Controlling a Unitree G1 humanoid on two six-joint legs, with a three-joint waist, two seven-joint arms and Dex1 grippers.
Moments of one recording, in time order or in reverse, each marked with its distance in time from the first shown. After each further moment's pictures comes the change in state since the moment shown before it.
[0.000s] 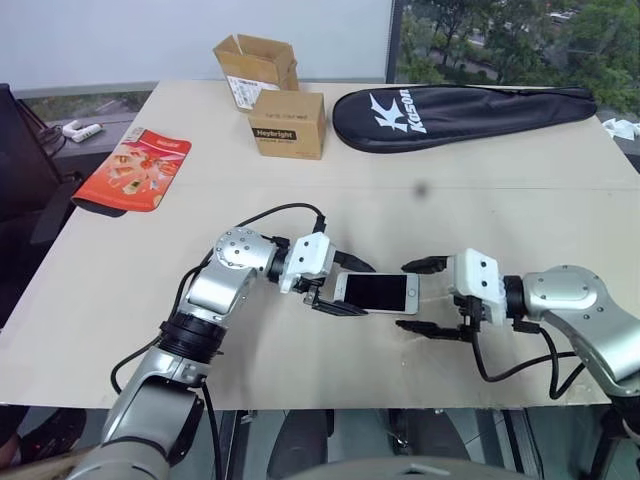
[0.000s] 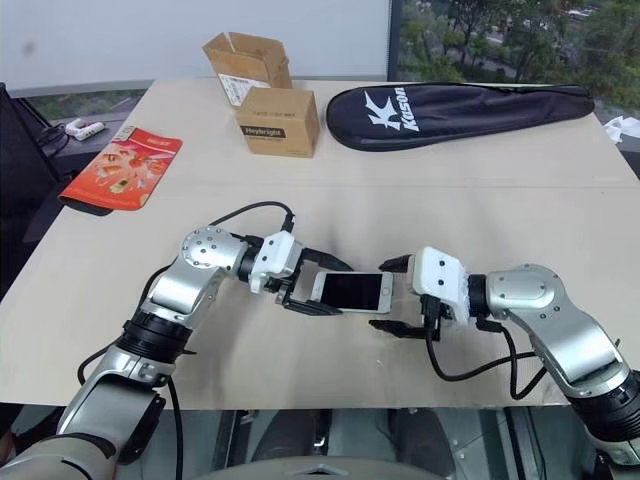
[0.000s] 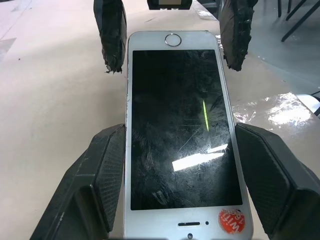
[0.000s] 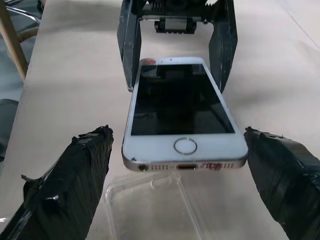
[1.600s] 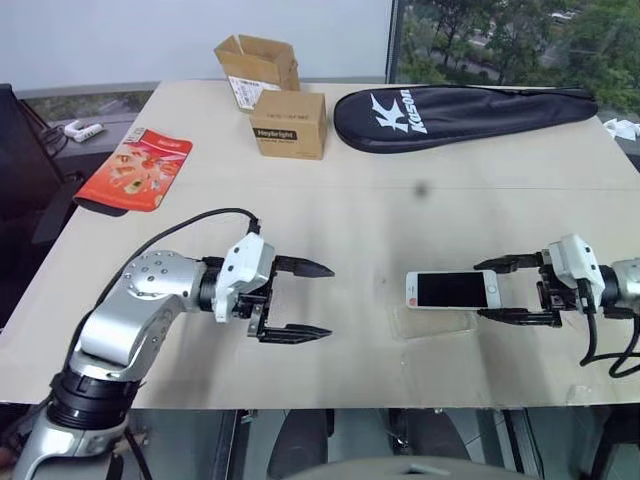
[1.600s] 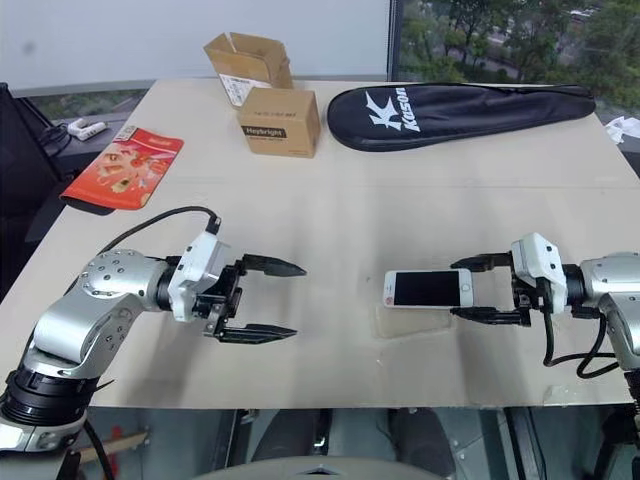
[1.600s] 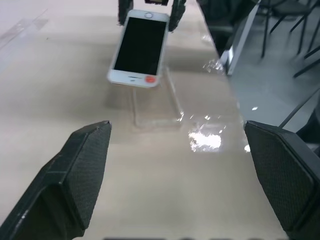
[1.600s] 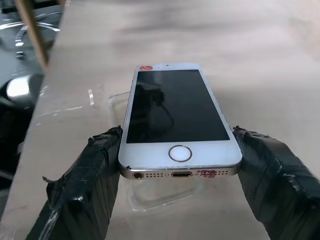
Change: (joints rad) left arm 0.318 0.295 0.266 -0.495 -0.282 0.363 0.122; right arm 0.021 -0.117 -0.244 0.552 0.120 -0.409 0.508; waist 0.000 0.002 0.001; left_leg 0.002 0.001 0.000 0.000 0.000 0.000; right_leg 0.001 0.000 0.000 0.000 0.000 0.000
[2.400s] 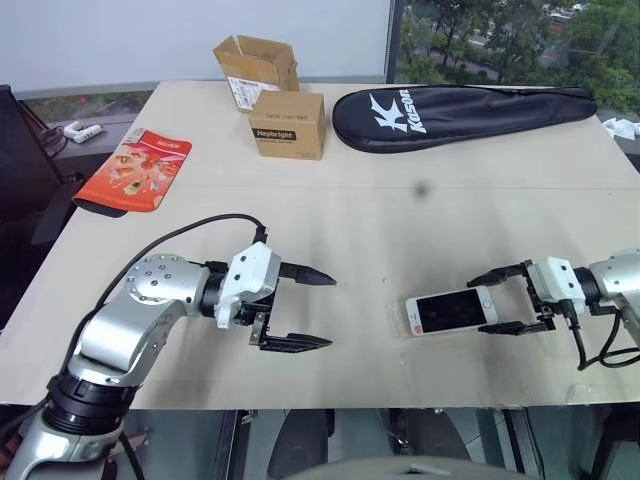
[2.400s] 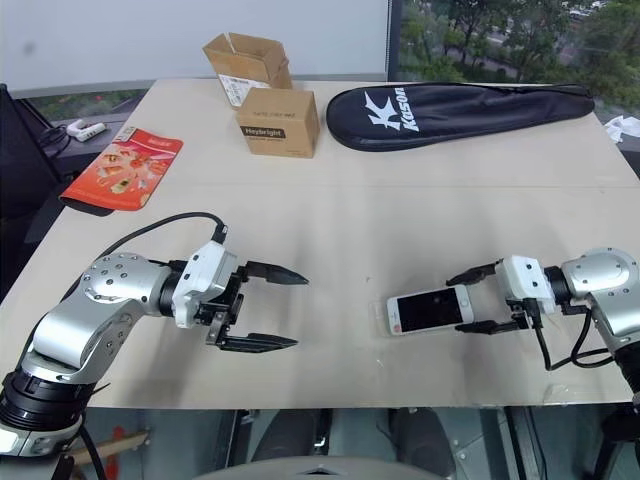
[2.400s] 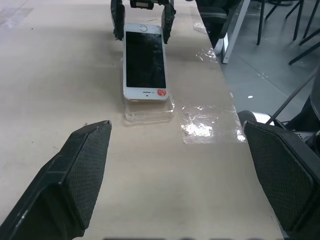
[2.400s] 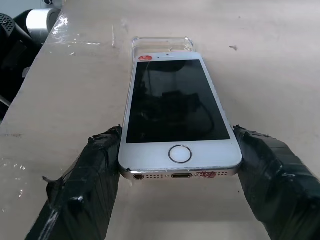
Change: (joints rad) left arm 0.012 0.007 -0.029 -0.023 0.007 0.000 0.008; right arm -0.136 -0.093 0.307 0.279 -0.009 -0.398 0.019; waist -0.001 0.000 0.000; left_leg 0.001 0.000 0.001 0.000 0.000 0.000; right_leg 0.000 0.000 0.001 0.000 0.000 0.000
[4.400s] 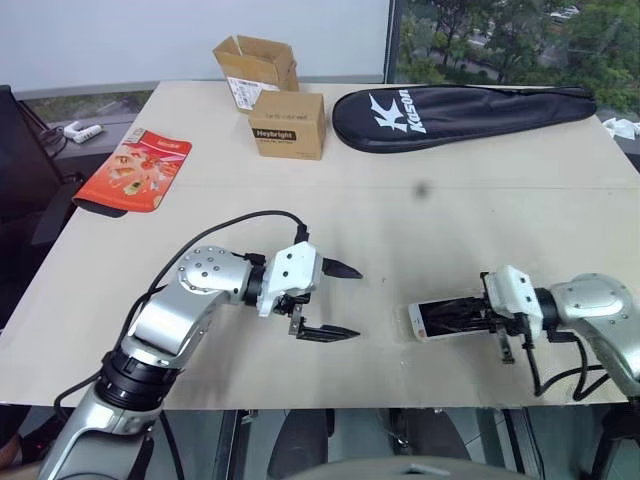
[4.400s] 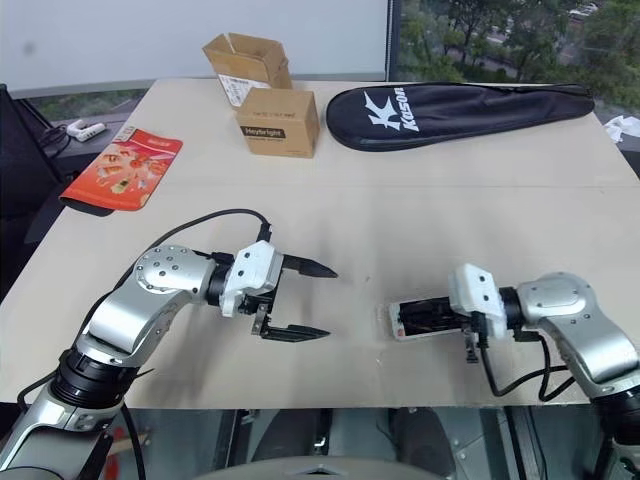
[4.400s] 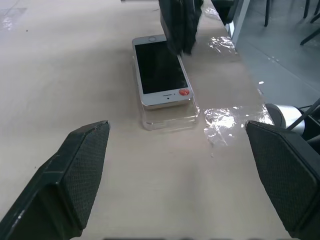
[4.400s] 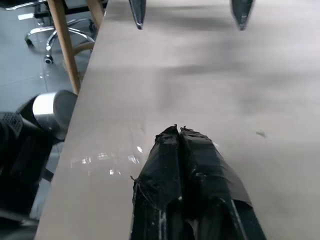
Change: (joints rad) left arm -0.133 -0.110 -0.168 0.055 0.159 -0.019 0.069; right arm 0.213 0.135 -0.069 -0.655 -0.022 0.541 -0.318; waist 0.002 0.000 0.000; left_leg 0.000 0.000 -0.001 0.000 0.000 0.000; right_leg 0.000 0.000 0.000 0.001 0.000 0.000
